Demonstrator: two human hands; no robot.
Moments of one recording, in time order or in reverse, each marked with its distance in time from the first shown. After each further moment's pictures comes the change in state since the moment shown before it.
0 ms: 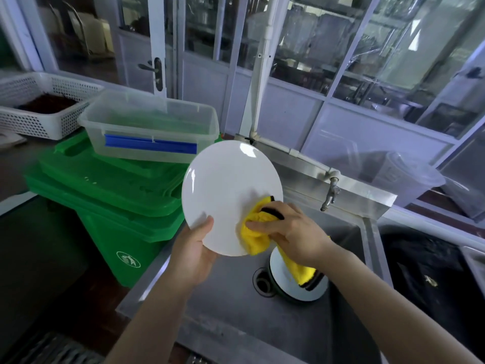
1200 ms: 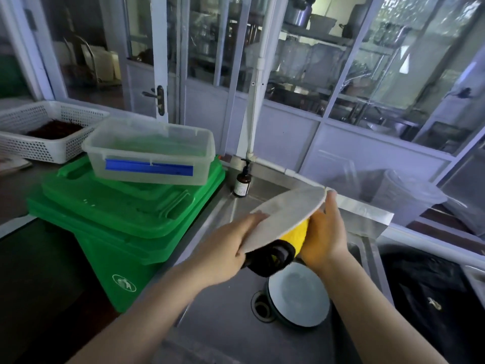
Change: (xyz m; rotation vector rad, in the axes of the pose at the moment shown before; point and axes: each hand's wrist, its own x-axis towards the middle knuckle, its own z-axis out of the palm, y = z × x) left_hand 0.020 0.015 0.050 1.535 -0.322 0.411; right_hand 0.012 0.007 -0.033 1.939 0.431 0.653
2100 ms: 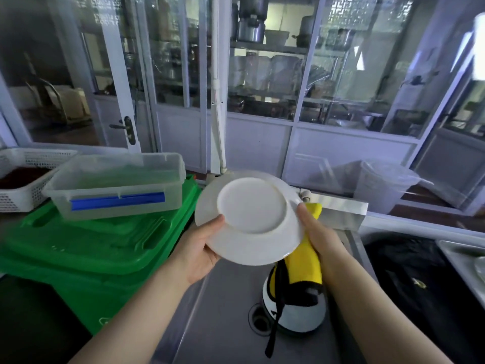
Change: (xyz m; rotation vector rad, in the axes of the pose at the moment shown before) left_hand 0.046 0.011 0.001 -1.426 0.083 -0.513; right_hand -0.021 -0.036 -0.044 -0.304 0.357 -0.112
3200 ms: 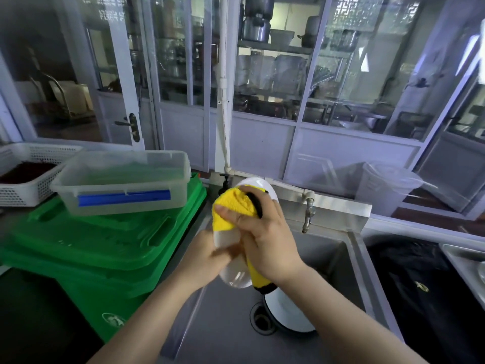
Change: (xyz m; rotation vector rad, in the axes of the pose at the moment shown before) left_hand -0.024 -0.003 0.000 0.954 -0.061 0.447; right_hand -0.052 0.014 0.085 -0.978 -0.191 -1.234
